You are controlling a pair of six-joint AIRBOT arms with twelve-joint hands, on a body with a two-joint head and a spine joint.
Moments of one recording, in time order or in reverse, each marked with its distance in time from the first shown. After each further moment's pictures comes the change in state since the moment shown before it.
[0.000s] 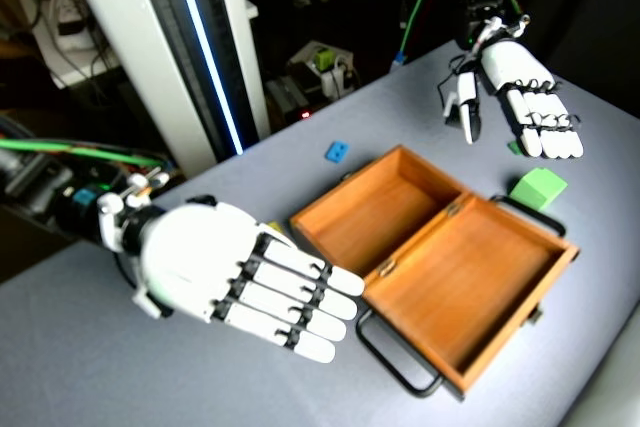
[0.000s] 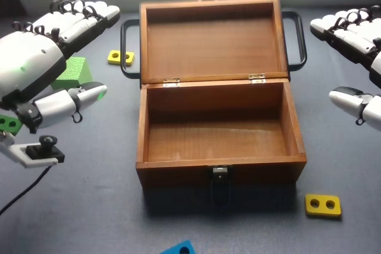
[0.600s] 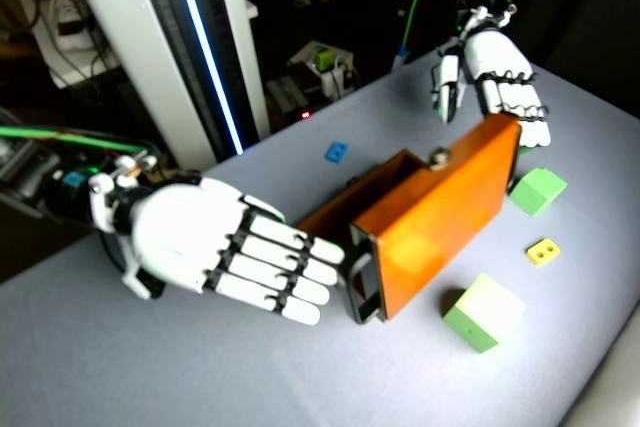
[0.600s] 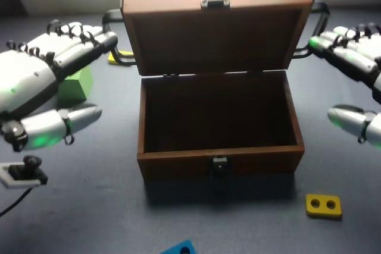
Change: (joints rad) left arm 0.051 0.051 -0.042 0.054 0.020 -0.003; right arm -0.047 0.014 -0.031 -0.037 0.029 0.009
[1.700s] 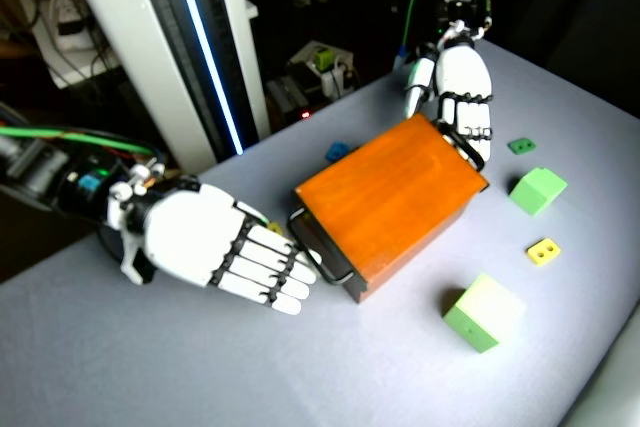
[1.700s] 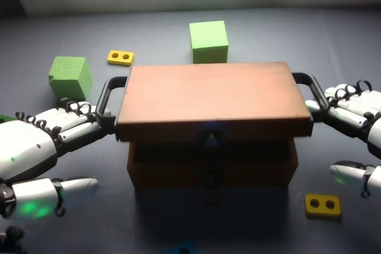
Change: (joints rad) left arm 0.195 0.024 -0.091 0.075 0.034 -0.069; right arm -0.103 0.011 -0.077 -0.013 -0.099 -0.008
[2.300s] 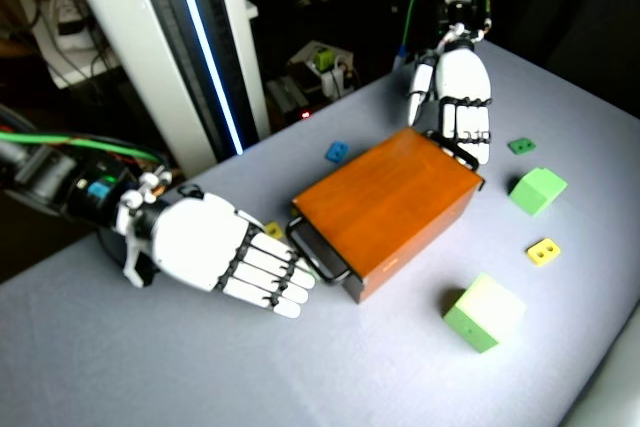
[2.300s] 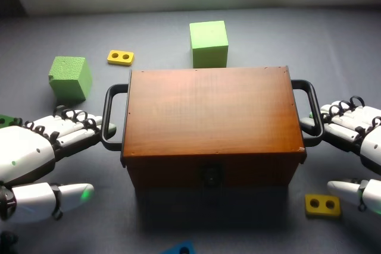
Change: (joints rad) left arm 0.000 -0.001 0.006 -0.007 0.074 0.006; right arm 0.000 -0.037 0.031 0.008 -0.085 -0.019
